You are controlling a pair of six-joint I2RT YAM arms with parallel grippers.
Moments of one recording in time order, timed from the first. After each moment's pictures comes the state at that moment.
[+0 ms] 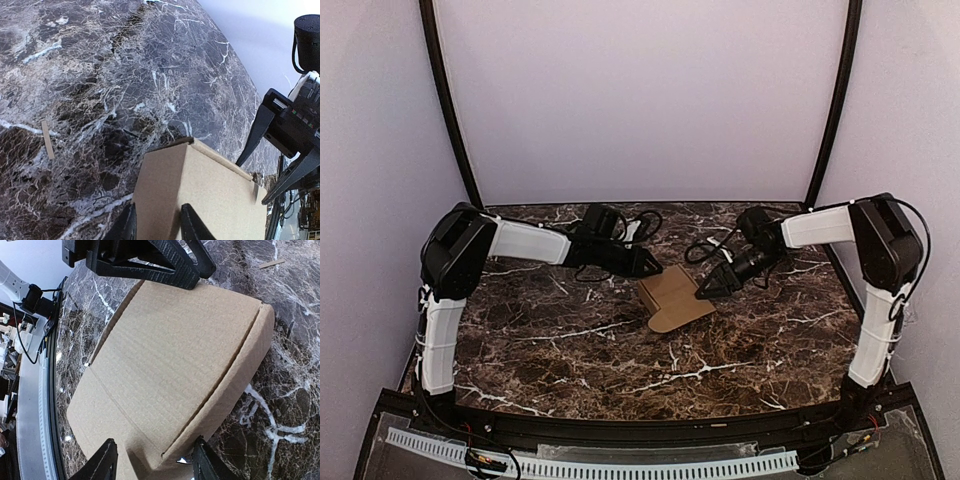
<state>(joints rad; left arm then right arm) -0.67 2.19 1.49 0.01 0.52 -0.41 0.41 1.93 1.20 -0.51 -0.92 -0.37</state>
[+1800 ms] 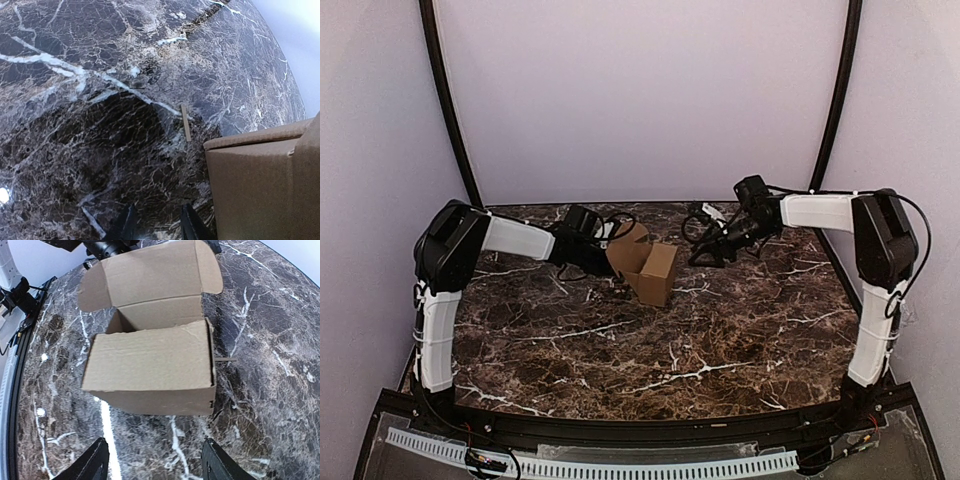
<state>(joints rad) -0.55 2.19 1.43 -0.04 0.39 -0.36 0.39 1.93 1.41 -0.50 -0.87 -0.56</state>
